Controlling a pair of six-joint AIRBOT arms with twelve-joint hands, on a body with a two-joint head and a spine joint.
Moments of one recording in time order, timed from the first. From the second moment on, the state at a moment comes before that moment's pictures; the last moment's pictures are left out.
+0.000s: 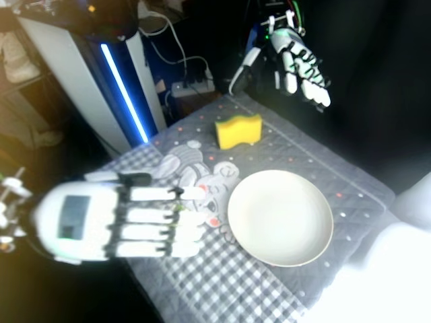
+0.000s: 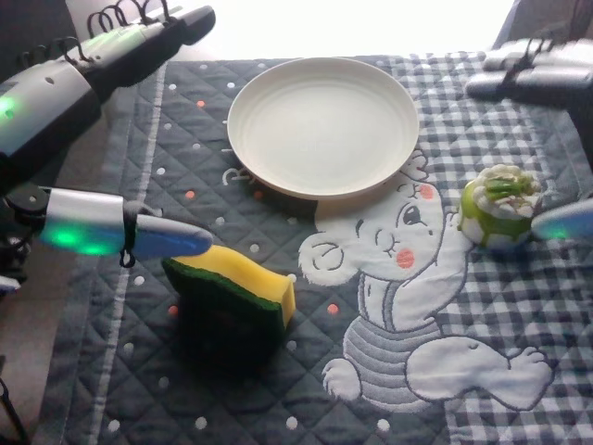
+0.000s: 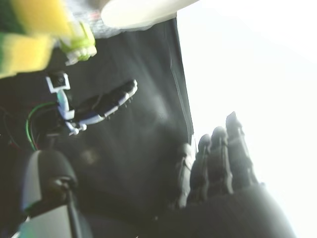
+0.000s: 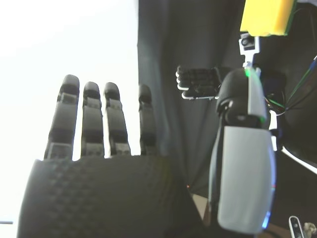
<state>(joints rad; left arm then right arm) 0.92 -0.84 0.98 -0.10 -1.09 0.82 -0.92 -0.96 1.36 -0.35 0.94 -0.23</state>
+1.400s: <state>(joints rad) 0.94 -0.86 0.98 -0.12 -1.09 0.82 -0.87 -1.07 1.50 -0.43 0.81 -0.09</state>
